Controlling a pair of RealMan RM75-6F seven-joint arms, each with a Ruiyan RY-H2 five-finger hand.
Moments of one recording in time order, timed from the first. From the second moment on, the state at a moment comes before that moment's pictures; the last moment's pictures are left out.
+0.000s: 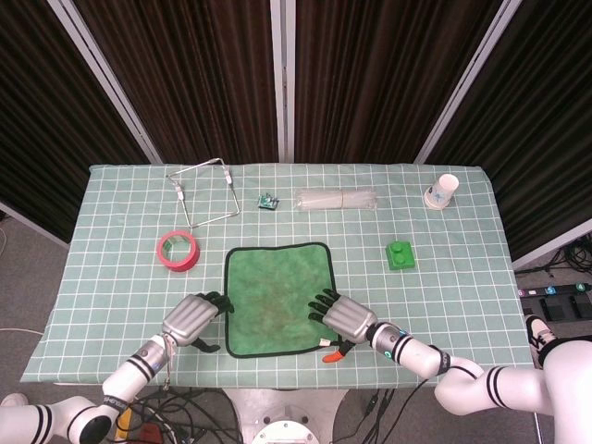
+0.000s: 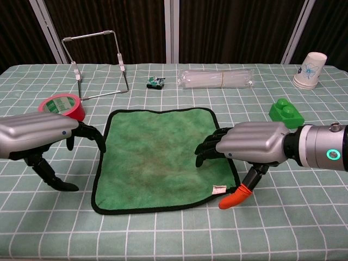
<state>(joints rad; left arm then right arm) -0.60 -1.44 0.05 -1.67 1.29 0.93 0.30 0.87 -1.49 -0.08 -1.50 -1.43 0.68 -0.26</state>
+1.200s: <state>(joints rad) -0.50 -1.43 -0.04 -1.59 1.21 1.10 0.24 0.69 -1.36 -0.07 -1.58 -1.46 0.97 -0.26</state>
